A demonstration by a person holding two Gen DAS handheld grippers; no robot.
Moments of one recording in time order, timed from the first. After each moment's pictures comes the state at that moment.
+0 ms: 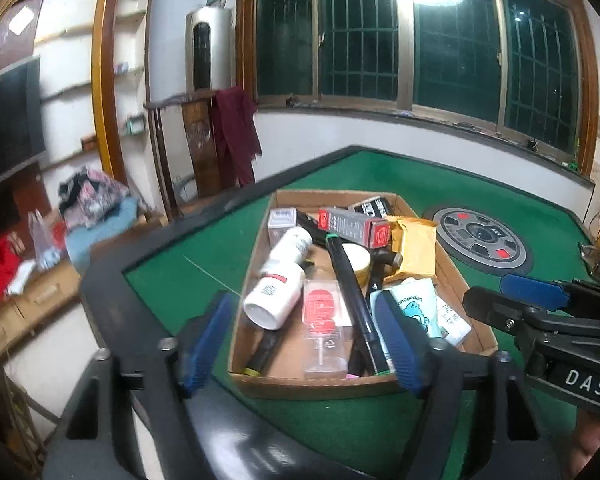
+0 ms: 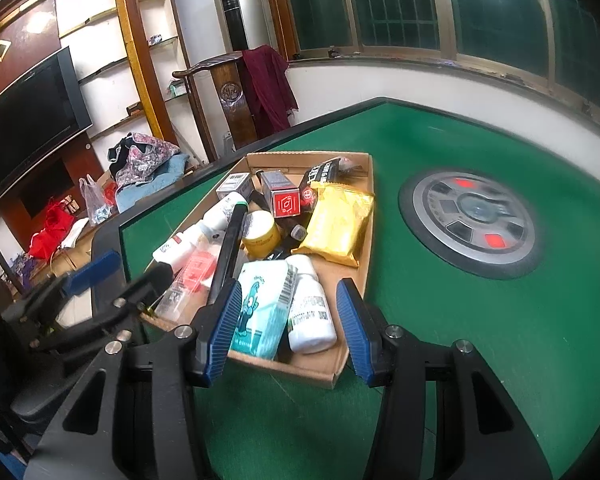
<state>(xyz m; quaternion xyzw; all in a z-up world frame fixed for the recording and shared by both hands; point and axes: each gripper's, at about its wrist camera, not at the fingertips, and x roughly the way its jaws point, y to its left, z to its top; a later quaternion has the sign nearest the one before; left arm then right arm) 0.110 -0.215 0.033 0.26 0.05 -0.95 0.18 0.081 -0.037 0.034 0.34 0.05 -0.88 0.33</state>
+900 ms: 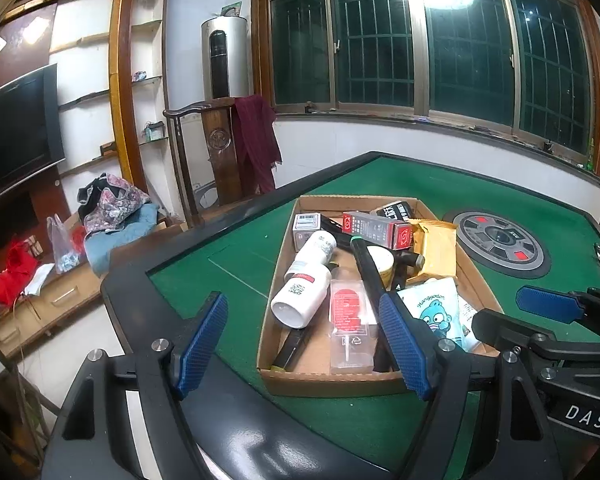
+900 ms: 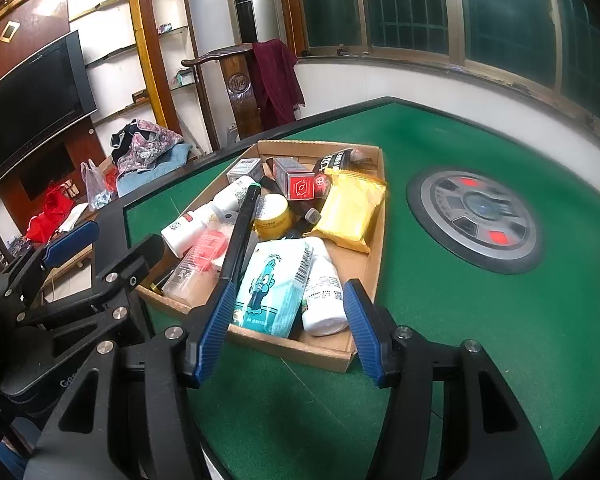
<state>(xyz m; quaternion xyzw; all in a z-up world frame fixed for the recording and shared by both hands) 0.114 -0.220 0.026 0.25 0.04 -0.94 0.22 0.096 -0.045 0.028 0.34 0.07 -0.88 0.34</state>
